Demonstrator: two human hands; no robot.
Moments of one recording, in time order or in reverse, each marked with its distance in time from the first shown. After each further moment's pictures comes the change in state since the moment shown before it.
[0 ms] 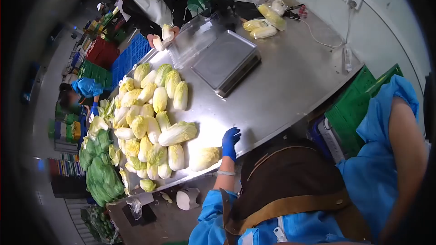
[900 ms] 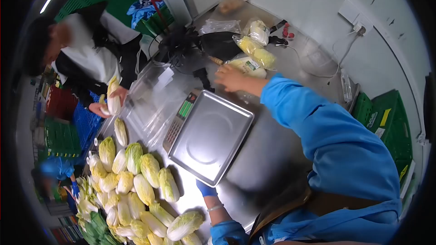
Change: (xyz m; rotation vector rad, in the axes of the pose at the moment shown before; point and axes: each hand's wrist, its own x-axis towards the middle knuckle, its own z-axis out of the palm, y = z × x) left_hand 0.282 0.066 -0.027 -0.278 0.098 -0.003; right_hand -0.570 0.273 0.438 -0.039 -1.226 0.896
